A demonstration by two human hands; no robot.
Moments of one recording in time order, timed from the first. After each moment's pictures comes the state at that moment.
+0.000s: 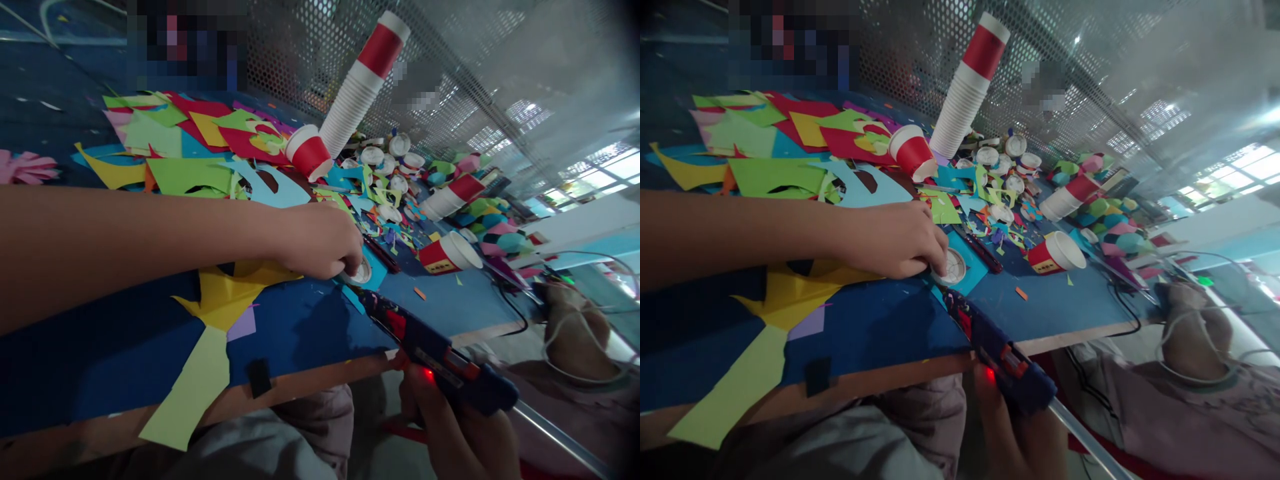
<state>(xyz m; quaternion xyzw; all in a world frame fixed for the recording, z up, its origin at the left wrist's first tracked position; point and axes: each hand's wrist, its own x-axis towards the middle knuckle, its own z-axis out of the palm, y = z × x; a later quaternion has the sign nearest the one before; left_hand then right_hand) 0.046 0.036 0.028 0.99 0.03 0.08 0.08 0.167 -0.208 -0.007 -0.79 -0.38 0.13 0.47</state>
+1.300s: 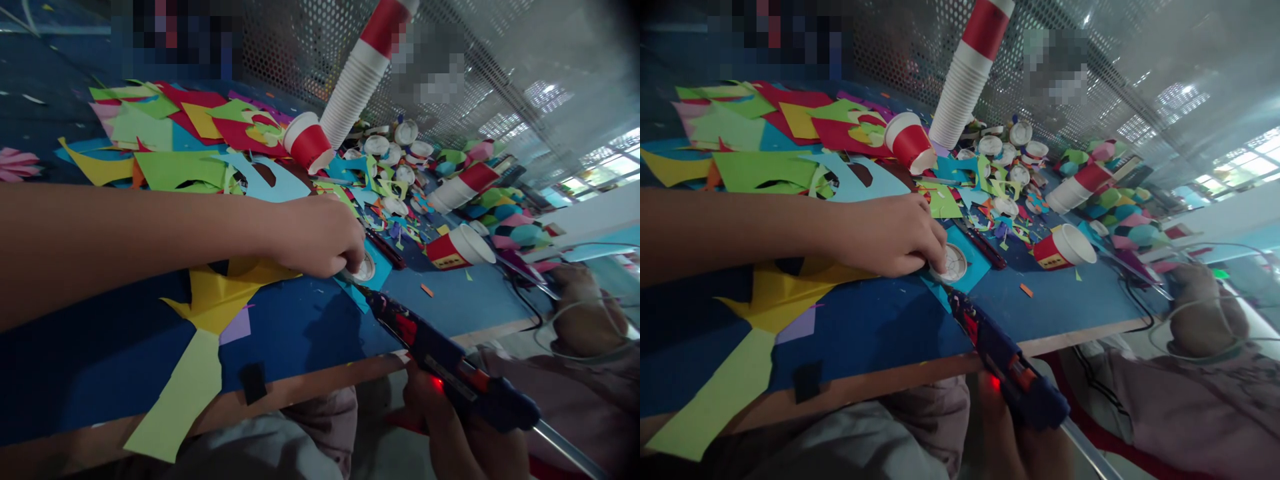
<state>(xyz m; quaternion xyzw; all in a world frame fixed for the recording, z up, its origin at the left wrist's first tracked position) 0.050 0.038 0.026 0.99 0.04 0.08 0.10 0.181 -0.214 -0.015 -0.77 -0.43 0.09 0.46</state>
